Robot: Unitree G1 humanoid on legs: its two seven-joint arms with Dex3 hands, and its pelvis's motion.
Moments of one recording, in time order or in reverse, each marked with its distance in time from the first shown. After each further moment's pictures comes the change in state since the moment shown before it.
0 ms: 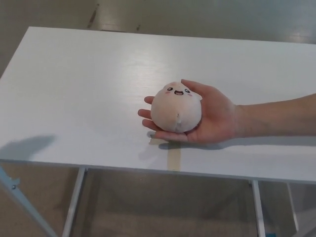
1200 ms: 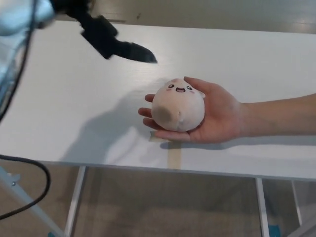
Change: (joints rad) left_arm -1.009 -0.160 -1.022 0.262 0.478 0.227 0.016; right_arm -0.031 -0.006 0.002 0.000 0.000 0.001 0.033
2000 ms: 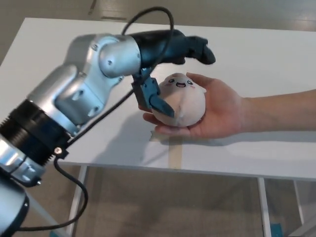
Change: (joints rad) left_arm -0.052 -0.210 -0.342 0.243 0.401 0.081 0.030; right_arm -0.021 -0.002 0.000 0.000 0.000 0.013 0.039
